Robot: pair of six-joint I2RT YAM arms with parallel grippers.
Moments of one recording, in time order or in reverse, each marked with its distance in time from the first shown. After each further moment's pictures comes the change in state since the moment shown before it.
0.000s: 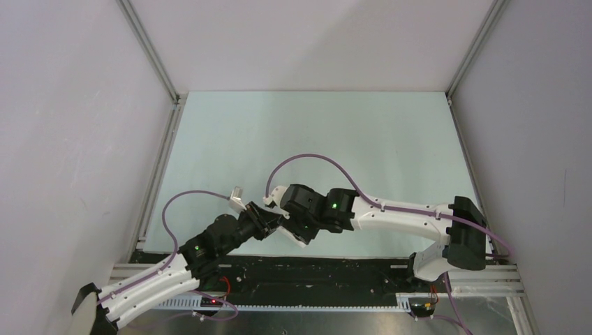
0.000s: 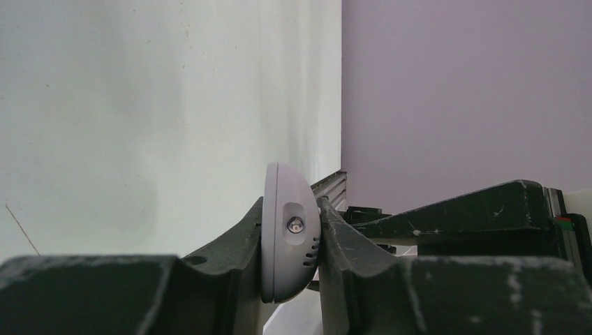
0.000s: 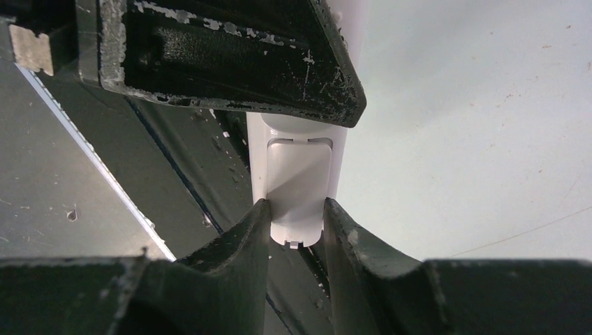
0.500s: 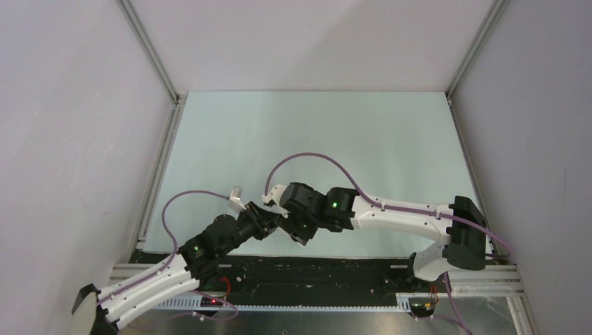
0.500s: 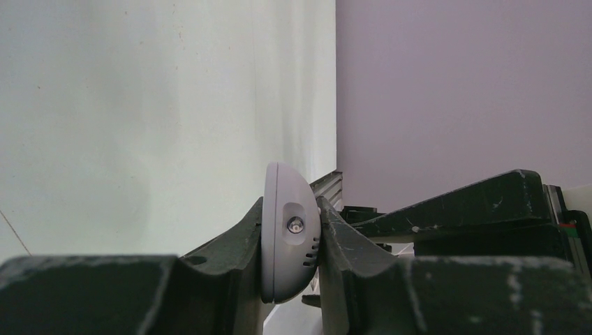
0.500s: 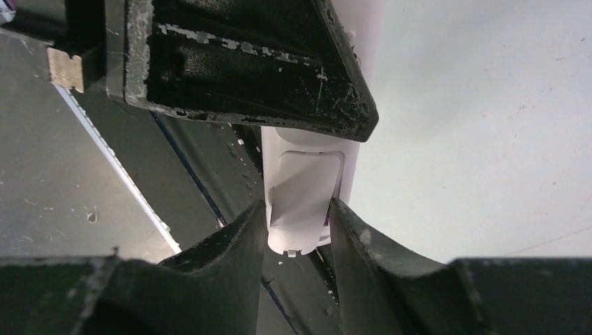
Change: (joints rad) left arm 0.000 -0.010 0.000 0.001 0.000 0.000; right arm -0.006 0.002 0.005 0.017 -0.030 0.014
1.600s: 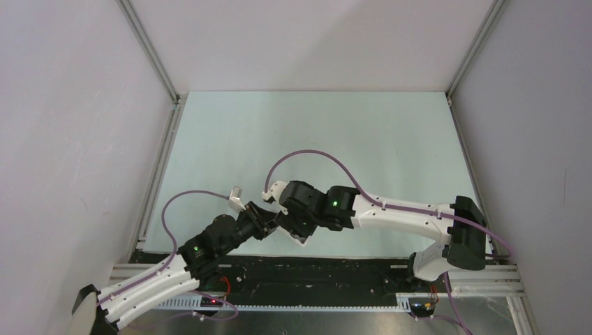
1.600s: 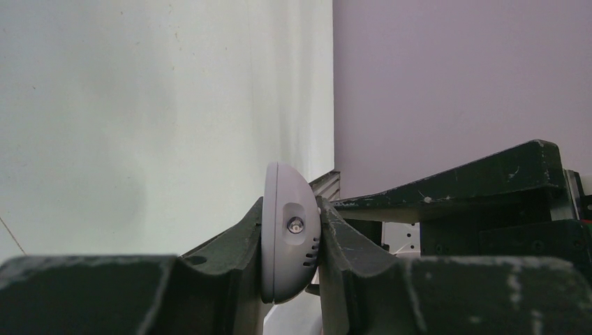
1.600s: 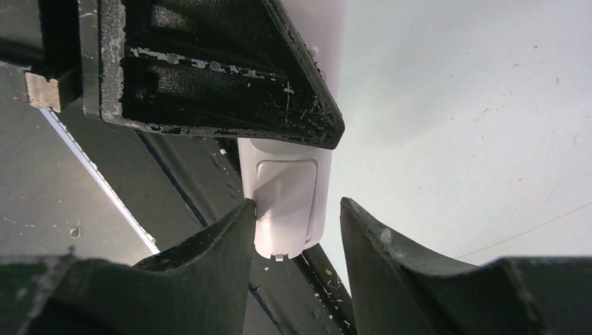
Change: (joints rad) left arm 0.000 -0.012 0.000 0.000 0.000 -0.001; right arm -0.003 0.000 0.021 -0.001 0.059 -0.010
